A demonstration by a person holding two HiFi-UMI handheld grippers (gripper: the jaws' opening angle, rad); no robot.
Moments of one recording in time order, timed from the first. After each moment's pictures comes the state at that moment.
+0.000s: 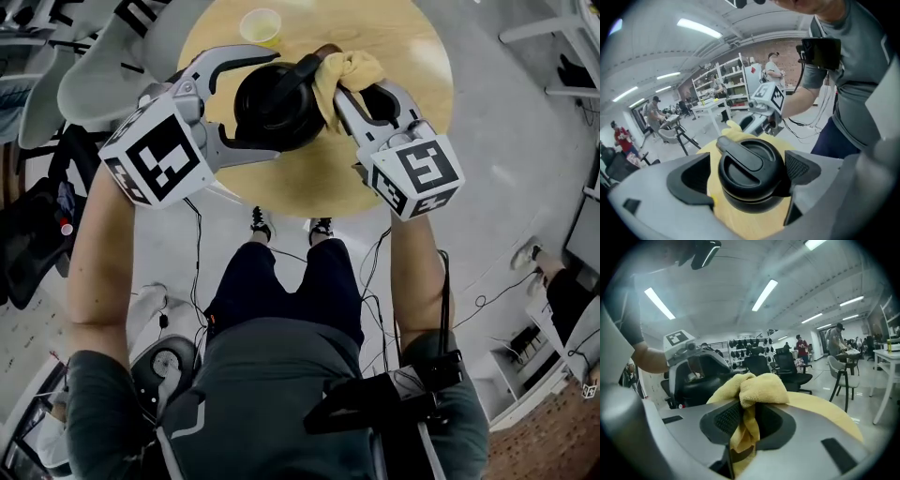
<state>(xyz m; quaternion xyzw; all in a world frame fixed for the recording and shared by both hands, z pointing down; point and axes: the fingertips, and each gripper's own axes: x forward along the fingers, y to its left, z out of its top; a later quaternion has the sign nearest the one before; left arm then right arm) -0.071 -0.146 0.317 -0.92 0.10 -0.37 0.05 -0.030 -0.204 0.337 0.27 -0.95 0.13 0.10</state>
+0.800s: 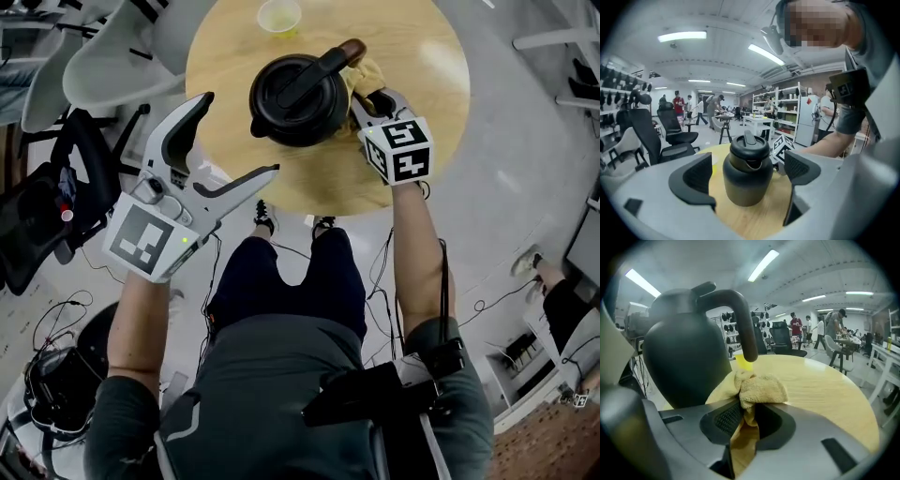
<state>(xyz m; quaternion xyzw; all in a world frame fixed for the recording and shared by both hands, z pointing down) -0.144 -0.097 0.307 -0.87 0.43 -0.20 -0.13 -0.033 -0.208 0.484 0.28 -0.91 0.17 0.26</state>
